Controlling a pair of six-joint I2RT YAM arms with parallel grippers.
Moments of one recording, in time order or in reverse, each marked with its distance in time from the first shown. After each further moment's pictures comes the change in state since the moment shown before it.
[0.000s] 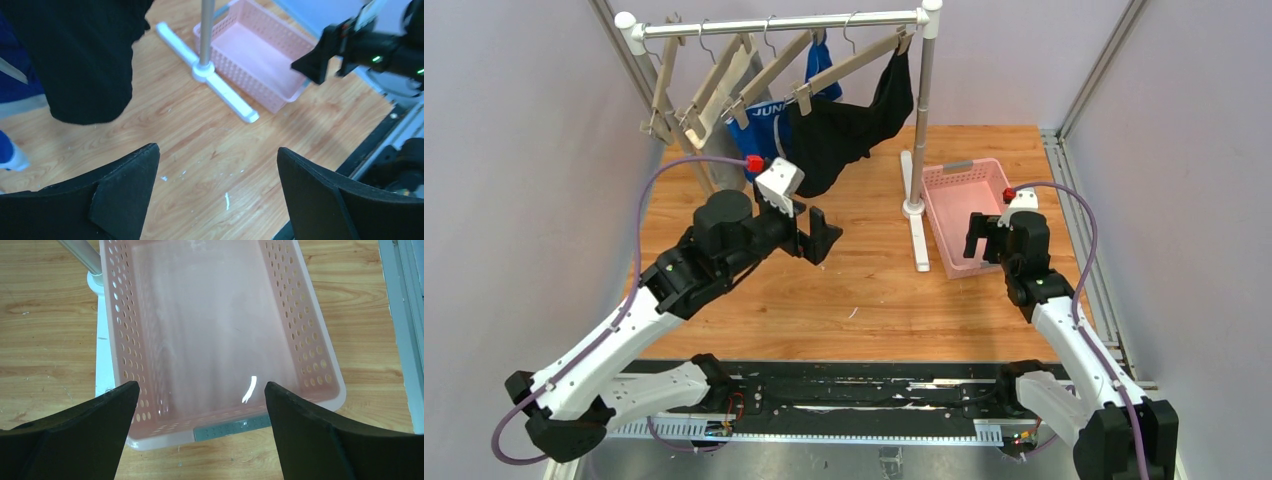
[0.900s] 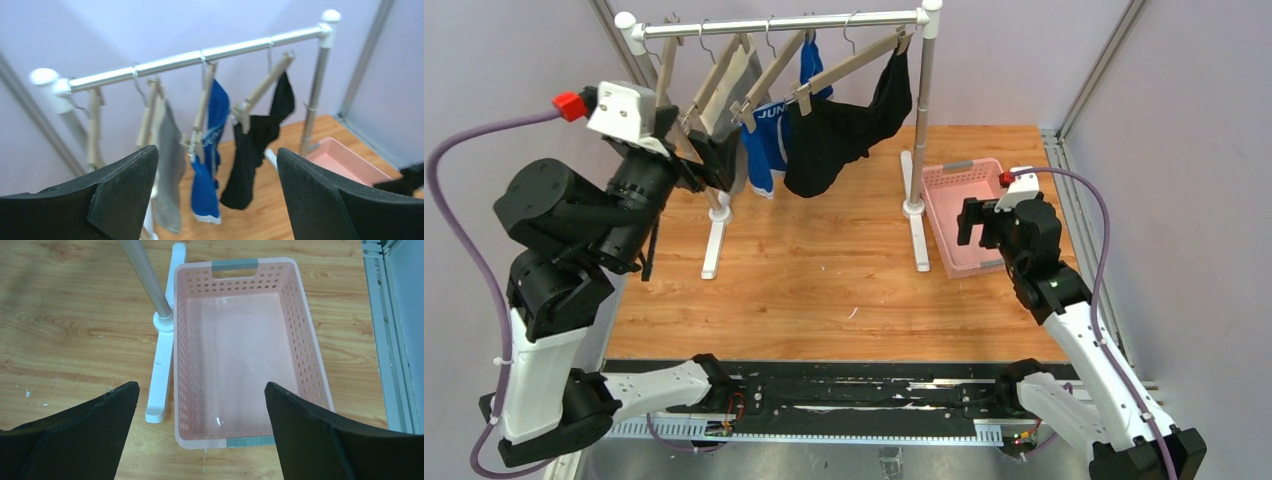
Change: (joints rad) left arm -0.011 0.067 0.731 -0.211 -0.333 0.296; right arm 0.129 -0.089 0.195 -0.129 0.013 -0.031
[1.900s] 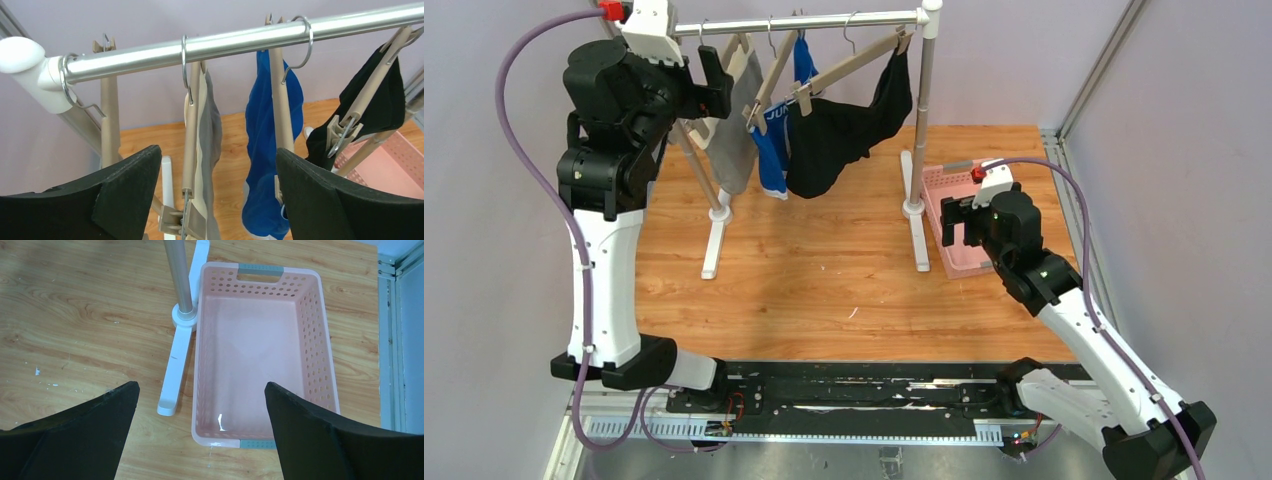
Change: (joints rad) left arm 0.651 0.401 0.345 -0.198 0.444 -0.122; right arm 0.175 0.084 0.116 -0.079 0.097 -0.048
